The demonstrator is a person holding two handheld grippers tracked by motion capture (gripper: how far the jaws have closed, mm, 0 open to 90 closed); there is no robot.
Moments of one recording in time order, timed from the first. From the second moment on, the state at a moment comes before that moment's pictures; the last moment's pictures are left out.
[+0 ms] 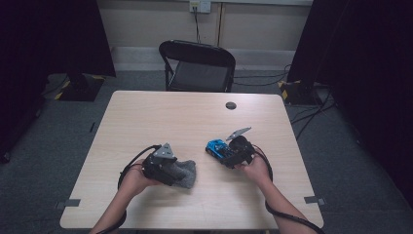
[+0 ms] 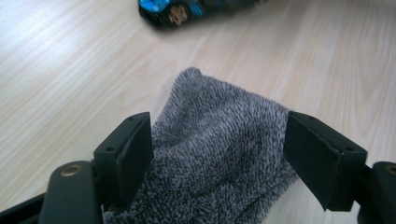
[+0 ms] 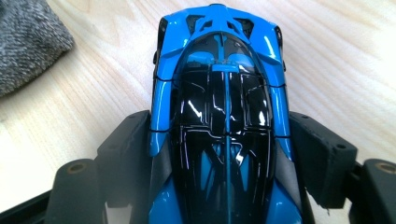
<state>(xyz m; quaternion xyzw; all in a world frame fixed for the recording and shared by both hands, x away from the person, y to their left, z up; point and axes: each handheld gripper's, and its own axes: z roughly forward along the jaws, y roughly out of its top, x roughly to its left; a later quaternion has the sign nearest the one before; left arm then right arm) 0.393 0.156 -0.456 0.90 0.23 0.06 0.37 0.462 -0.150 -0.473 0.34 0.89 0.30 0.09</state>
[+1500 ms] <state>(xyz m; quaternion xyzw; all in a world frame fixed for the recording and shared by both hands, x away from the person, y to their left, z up) 0.449 0.164 -0.451 0.80 0.49 0.08 0.35 0.430 -0.138 -0.479 0.28 0.90 0.32 0.07</state>
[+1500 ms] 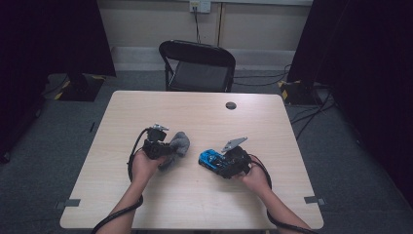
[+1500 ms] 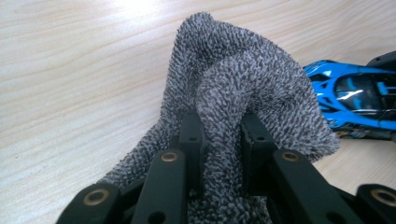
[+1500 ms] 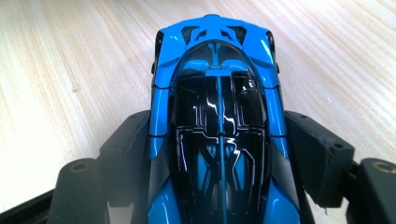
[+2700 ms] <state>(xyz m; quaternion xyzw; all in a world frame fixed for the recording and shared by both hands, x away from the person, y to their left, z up) 0.448 0.166 -0.465 0.80 0.49 0.08 0.35 0.443 -0.117 -0.483 0.27 0.91 0.30 0.08</state>
